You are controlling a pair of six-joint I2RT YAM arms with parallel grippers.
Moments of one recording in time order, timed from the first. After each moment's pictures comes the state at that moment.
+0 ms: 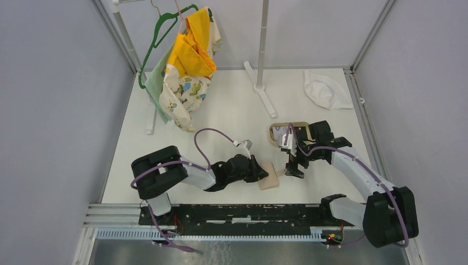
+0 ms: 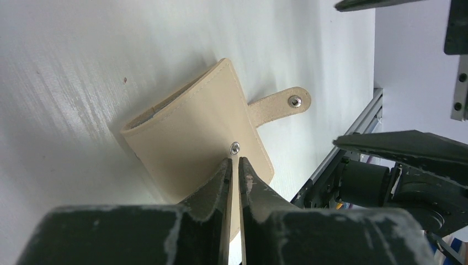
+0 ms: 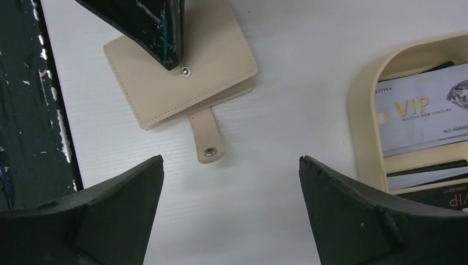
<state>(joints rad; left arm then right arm) -1.13 1.73 0.58 0.64 -0.09 -1.09 0.26 1.19 0.67 -0.69 -0.70 -1.02</state>
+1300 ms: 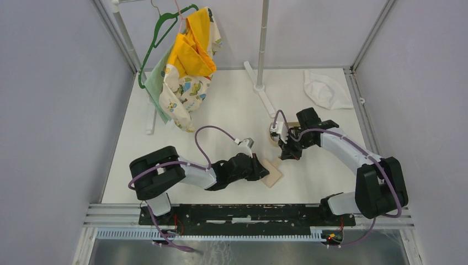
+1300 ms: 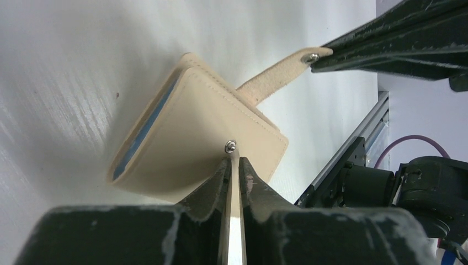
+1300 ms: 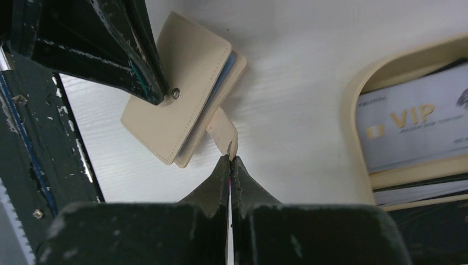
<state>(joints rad) -1.14 1.71 0.60 0.60 -0.12 -1.06 0.29 1.37 0.83 -0.73 -0.66 -0.80</state>
